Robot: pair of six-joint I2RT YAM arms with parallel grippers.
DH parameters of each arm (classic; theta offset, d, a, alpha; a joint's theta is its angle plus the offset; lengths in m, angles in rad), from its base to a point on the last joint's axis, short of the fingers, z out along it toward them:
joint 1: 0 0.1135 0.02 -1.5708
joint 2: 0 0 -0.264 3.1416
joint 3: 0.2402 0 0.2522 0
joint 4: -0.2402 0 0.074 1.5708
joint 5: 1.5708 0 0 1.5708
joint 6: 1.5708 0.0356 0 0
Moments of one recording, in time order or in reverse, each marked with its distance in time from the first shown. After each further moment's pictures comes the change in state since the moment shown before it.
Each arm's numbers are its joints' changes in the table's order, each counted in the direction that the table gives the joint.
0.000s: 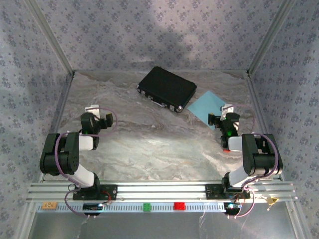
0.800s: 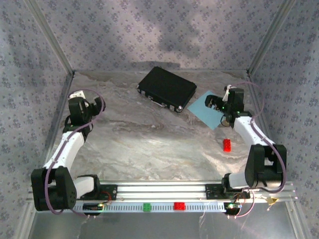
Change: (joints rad) left arm 0.003 -0.388 0.311 -0.737 -0.022 -0.340; right arm 0.018 -0.118 0.496 -0.850 -0.209 0.350
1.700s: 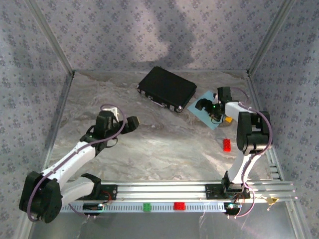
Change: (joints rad) left arm -0.471 -0.102 -0.143 -0.076 0.176 -0.295; right arm 0.018 0.430 0.221 -0.166 -0.203 0.193
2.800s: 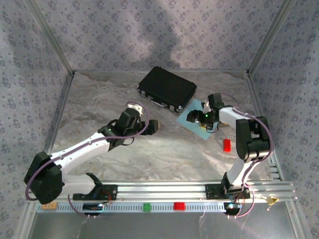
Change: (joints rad) left arm -0.322 0.184 0.227 -0.112 -0.214 0.084; right arm 0.133 -0.114 -0.123 -0.130 -0.092 -0.117
